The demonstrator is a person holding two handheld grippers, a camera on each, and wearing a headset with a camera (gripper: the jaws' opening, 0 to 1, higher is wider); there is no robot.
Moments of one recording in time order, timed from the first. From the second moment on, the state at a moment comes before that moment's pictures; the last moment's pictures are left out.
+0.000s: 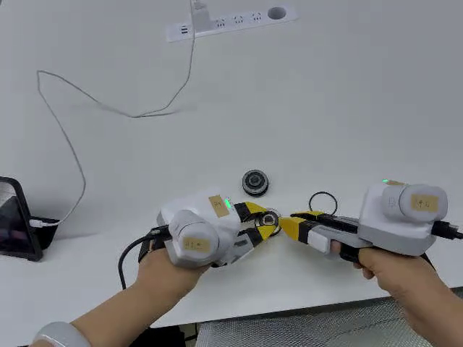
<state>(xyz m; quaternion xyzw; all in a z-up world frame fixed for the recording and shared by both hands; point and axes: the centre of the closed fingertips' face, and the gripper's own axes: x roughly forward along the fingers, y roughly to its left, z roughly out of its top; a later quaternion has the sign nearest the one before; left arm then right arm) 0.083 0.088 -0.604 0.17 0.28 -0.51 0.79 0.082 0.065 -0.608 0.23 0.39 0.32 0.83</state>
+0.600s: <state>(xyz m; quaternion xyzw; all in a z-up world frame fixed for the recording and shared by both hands) 0.082 0.087 -0.605 0.17 0.28 -0.51 0.80 0.079 0.071 -0.615 0.28 0.40 0.31 0.81</state>
